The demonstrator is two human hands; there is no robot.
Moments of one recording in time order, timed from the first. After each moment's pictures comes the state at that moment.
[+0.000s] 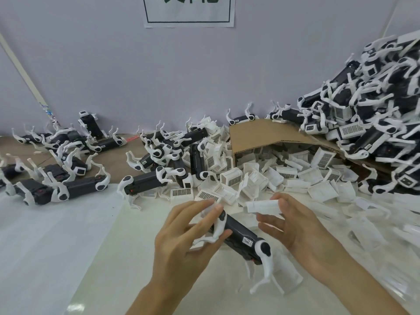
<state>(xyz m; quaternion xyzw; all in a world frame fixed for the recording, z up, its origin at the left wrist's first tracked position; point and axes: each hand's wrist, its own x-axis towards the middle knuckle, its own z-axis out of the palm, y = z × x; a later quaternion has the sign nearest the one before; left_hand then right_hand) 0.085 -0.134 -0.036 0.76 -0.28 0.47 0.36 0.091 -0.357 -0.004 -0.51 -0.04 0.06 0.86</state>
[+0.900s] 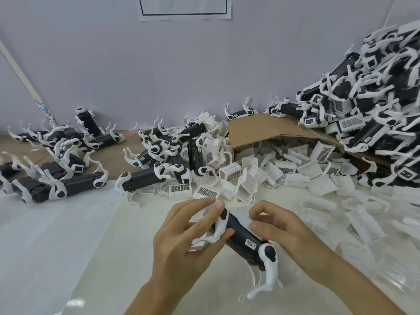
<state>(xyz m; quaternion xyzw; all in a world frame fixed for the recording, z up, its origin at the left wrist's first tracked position) 0.079 -0.136 -0.035 0.74 -0.29 0.47 0.38 0.079 -0.350 -0.003 -0.70 -0.16 0.12 0.68</state>
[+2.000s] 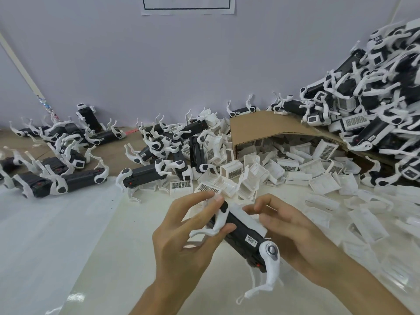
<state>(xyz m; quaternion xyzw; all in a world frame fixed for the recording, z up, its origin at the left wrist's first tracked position) 0.070 -0.144 -0.029 0.72 -0.24 0.43 0.48 0.077 -0.349 -0.003 -0.57 -0.13 0.20 0.79</state>
